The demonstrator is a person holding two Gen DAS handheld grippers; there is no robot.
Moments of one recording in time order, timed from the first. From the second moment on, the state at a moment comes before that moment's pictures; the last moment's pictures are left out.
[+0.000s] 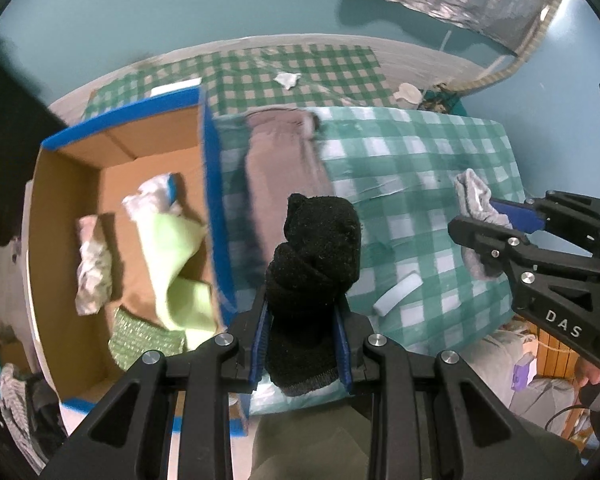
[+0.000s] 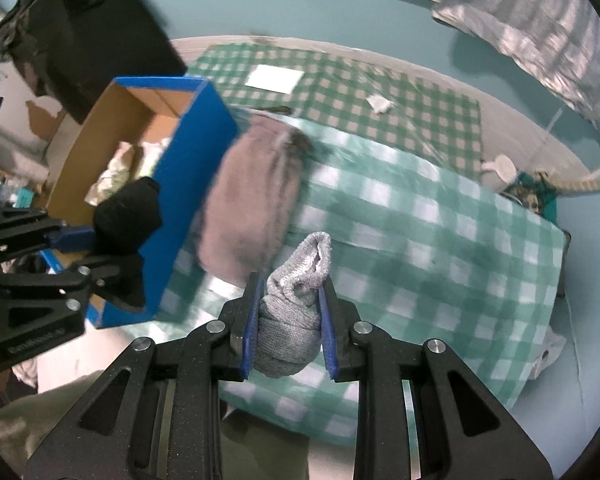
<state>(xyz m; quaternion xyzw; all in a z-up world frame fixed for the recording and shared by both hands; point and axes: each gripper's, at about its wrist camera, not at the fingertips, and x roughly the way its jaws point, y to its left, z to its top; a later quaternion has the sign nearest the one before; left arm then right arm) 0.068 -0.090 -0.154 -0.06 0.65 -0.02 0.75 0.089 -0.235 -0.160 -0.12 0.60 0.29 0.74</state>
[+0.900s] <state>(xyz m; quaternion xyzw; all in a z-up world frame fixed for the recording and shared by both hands) 0.012 0.033 -0.153 -0.15 0.64 0.09 0.75 0.058 -0.089 -0.148 -0.17 0.56 0.39 0.71</state>
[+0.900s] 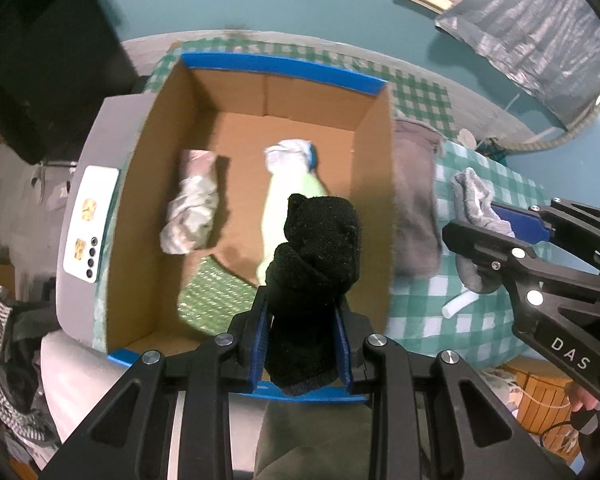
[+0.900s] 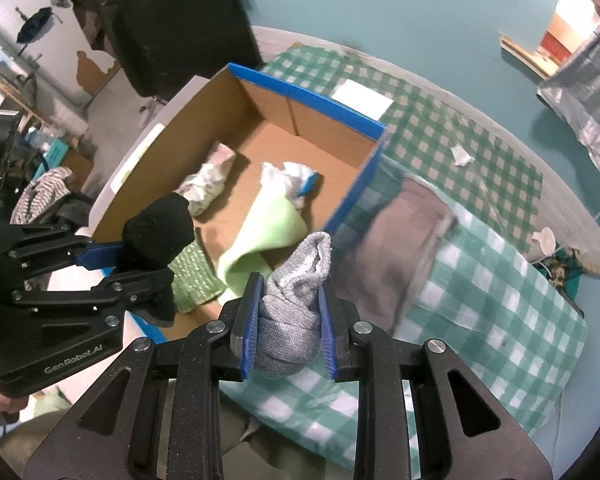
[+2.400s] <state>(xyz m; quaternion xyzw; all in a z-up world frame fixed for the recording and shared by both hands) -0.016 0.097 -0.170 -0.17 0.64 0.12 0.74 0.033 -0.026 -0.156 -0.18 0.58 0.38 0.70</state>
